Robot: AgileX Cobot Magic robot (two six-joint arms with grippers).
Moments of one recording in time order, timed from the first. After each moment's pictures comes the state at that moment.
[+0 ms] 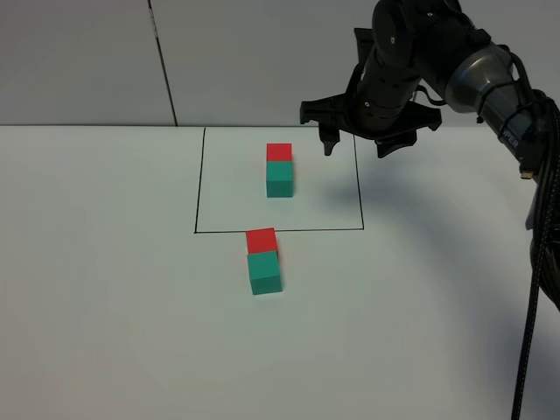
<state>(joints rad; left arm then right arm) -0.02 0.00 -0.46 -0.07 1.07 0.11 0.37 2.34 -2.30 -0.02 1.22 0.38</state>
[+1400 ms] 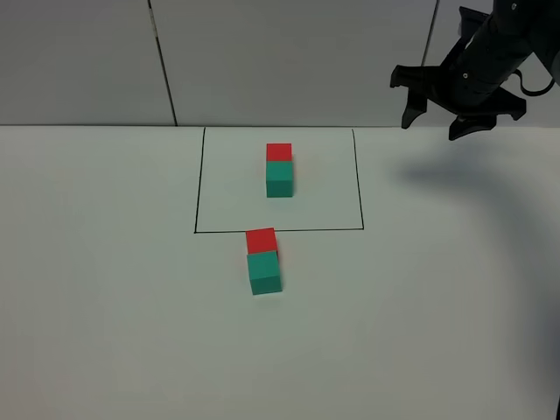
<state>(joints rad) -0.02 0.00 -0.46 -0.07 1.07 0.11 0.12 2.33 -2.30 0.16 1.22 0.27</state>
